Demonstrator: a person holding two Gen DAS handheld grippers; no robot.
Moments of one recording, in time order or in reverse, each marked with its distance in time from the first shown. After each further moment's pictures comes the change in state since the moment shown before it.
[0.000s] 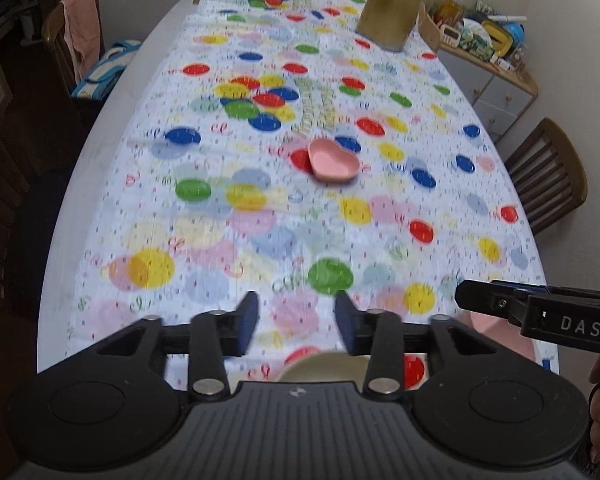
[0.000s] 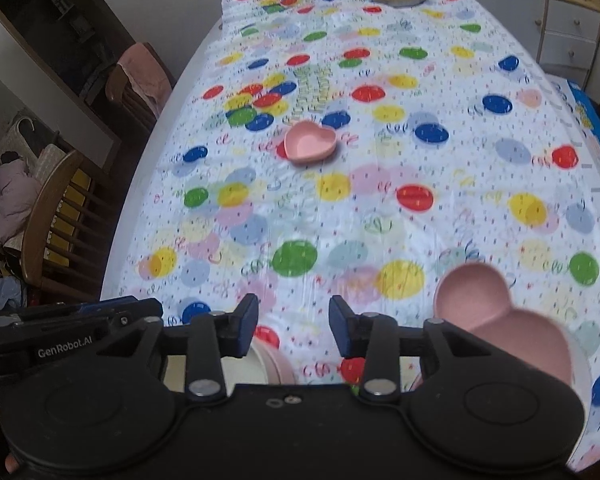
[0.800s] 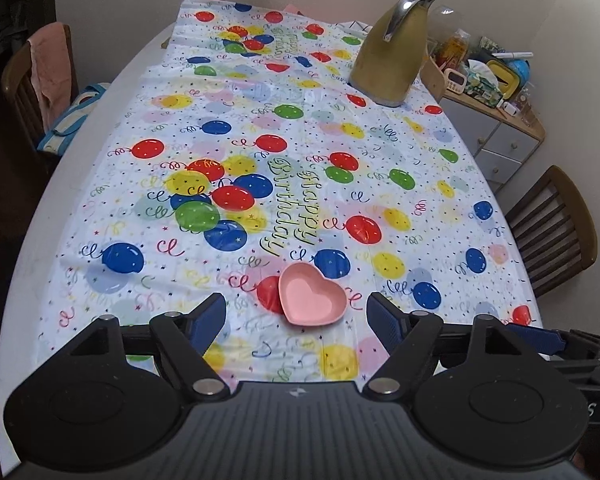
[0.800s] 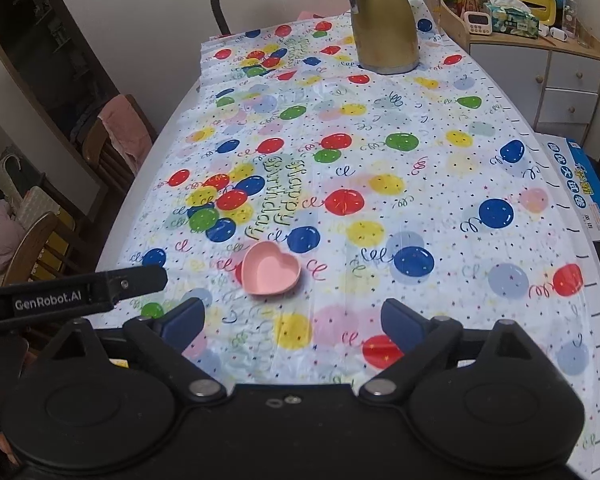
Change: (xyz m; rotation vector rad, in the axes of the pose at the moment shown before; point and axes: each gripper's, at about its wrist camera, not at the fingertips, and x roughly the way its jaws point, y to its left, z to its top) left arm 0.096 -0.027 0.126 0.002 -0.083 -0.022; right arm 0.053 -0.041 0.108 -0.012 -0.115 -0.040
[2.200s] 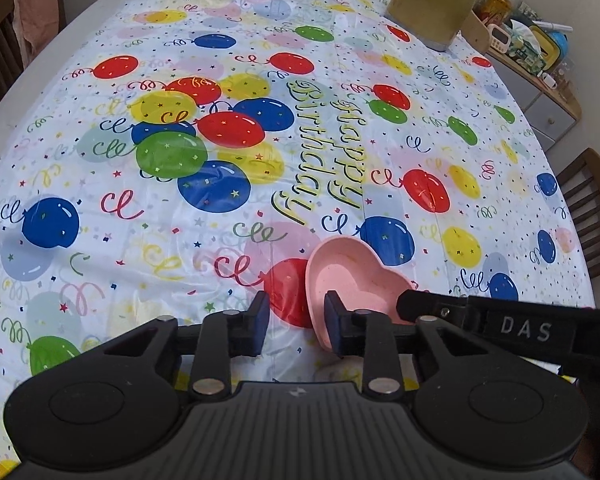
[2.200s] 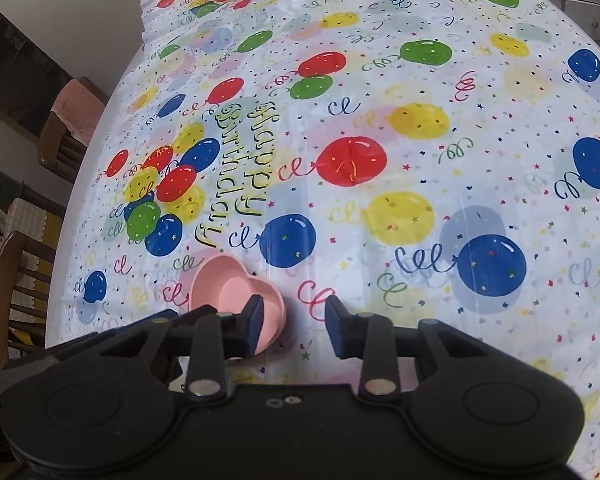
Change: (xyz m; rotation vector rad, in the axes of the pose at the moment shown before) left arm 0.133 0.025 -0.015 -0.056 0.109 0.001; right arm 0.155 -0.021 0.023 0.143 0.169 0.042
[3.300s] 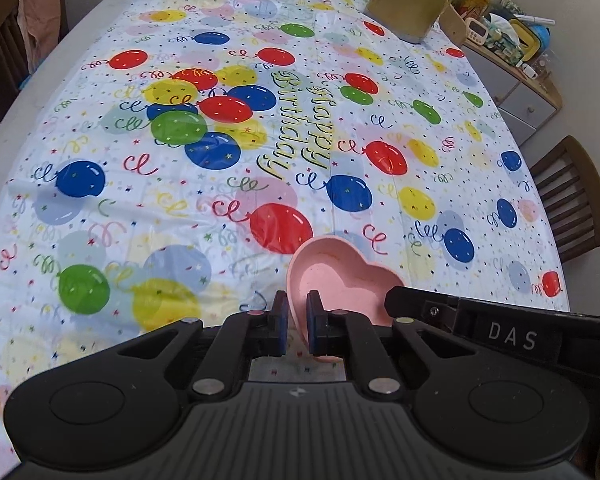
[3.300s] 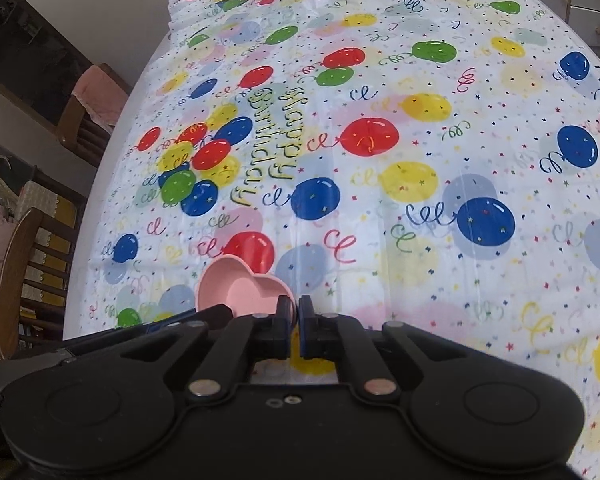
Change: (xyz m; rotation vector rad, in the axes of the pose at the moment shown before) left arm -0.062 -0.012 -0.035 0.012 0.029 -0.021; right arm -0.047 0.020 -0.036 -0.037 0.005 0.025
